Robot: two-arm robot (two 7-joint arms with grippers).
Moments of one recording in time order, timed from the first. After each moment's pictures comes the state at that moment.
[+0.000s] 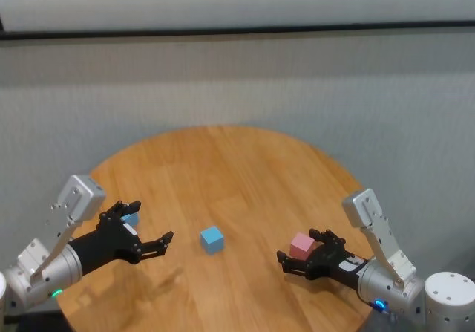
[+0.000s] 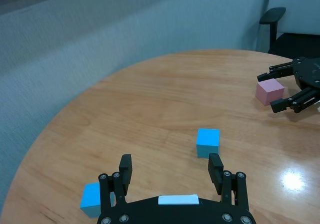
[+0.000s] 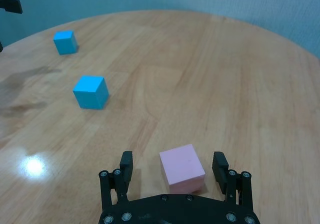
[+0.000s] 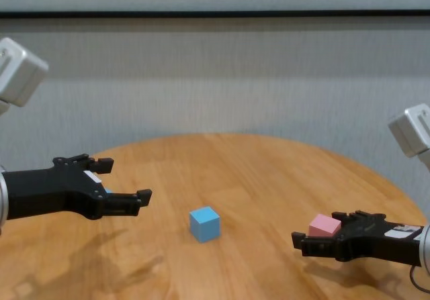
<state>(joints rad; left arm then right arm) -0.31 0.46 0.37 -1.27 -0.22 -0.07 -0.55 0.38 0.32 -0.43 -1.06 0.27 0.09 0.46</state>
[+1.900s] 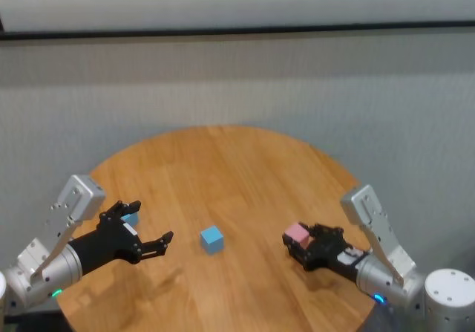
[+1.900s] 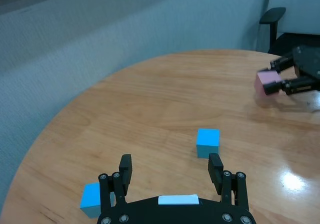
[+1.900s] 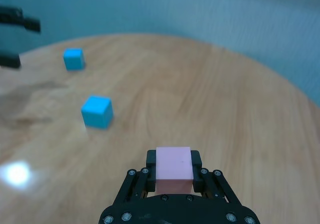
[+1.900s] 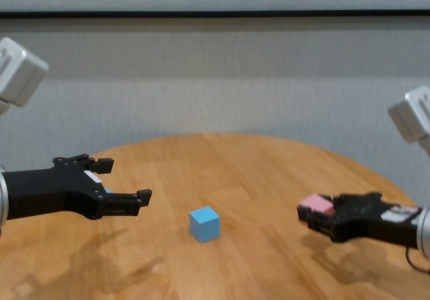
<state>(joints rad) -0.31 0.46 0.37 -1.27 -0.22 -0.07 -0.55 0.37 0.31 -0.42 -1.10 0.22 0.03 0.46</state>
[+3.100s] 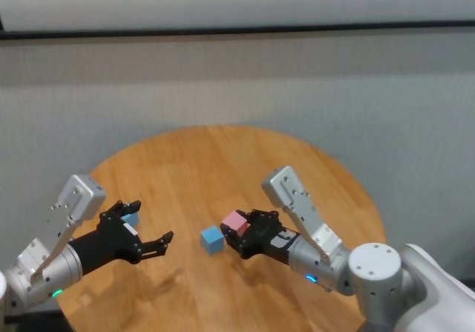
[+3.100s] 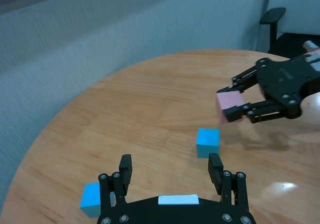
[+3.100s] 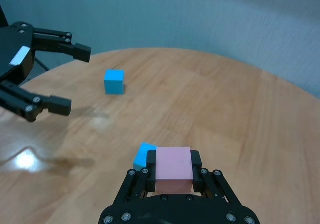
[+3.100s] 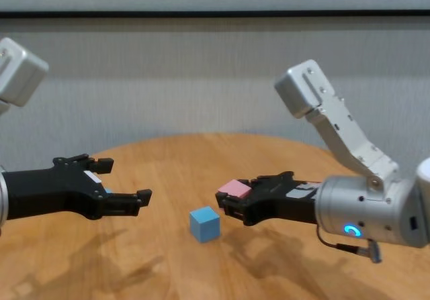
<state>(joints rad) -0.31 0.46 0.37 -1.27 -0.22 -0.07 -0.55 0.47 0.17 -0.52 -1.06 0.12 0.10 0.42</state>
